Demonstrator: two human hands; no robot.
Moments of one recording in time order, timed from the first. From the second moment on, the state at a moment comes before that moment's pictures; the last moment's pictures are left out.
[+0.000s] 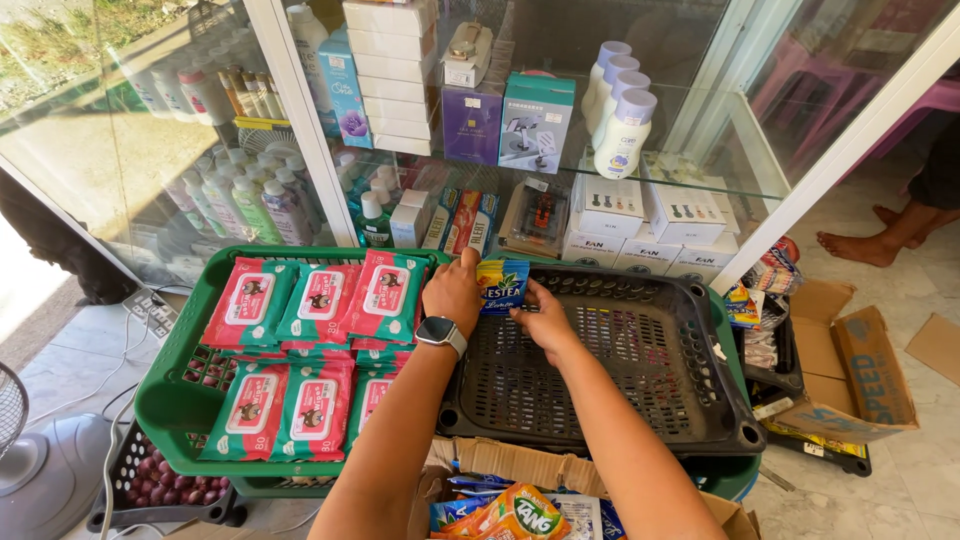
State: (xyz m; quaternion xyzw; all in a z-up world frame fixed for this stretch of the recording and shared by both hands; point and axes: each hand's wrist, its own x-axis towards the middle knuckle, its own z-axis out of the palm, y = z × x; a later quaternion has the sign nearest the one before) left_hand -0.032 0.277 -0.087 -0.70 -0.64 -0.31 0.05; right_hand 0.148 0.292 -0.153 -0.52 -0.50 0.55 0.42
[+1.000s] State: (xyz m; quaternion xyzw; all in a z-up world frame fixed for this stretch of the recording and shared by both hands) left_hand -0.059 0.034 -0.005 -0.89 -0.27 -0.14 -0.35; right_hand 0.223 0.004 0.006 -0.35 -0.78 0.45 0.27
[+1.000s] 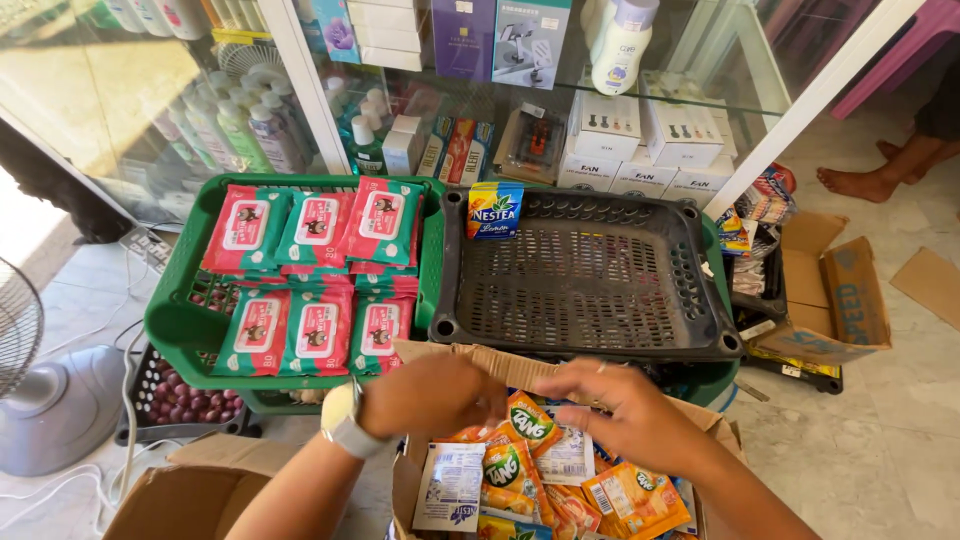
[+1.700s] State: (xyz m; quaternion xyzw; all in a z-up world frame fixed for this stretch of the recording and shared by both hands) left_hand -0.062 -0.009 -0.047 -0.90 -0.41 -0.11 -0.13; right_hand 0.219 -0.005 0.002 -0.36 -0.86 0.32 0.15
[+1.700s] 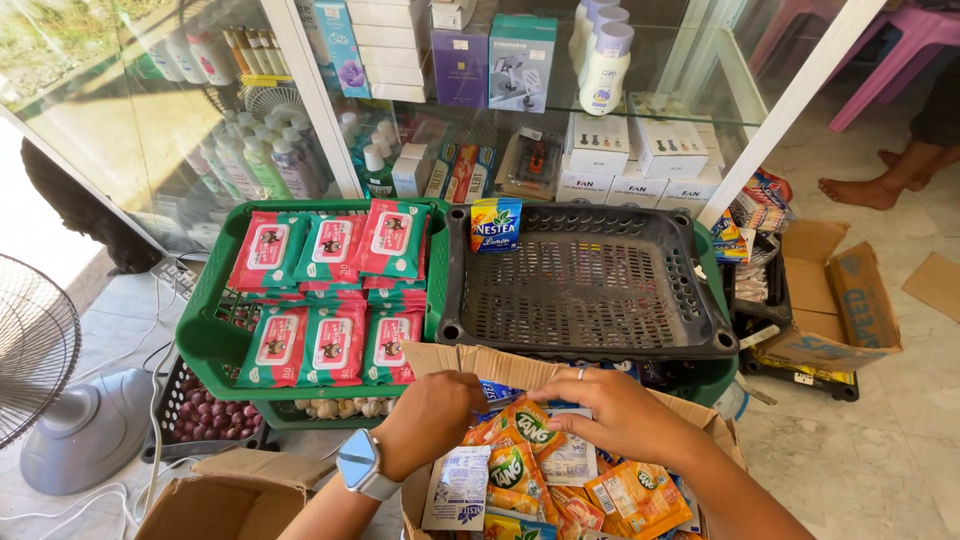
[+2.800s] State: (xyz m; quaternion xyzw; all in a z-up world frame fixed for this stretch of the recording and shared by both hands) left_hand -0.040 0.074 -0.023 -0.72 -0.44 -0.46 -0.29; right_hand 0.208 0.084 0.015 -0.51 -0.81 0.14 0.25
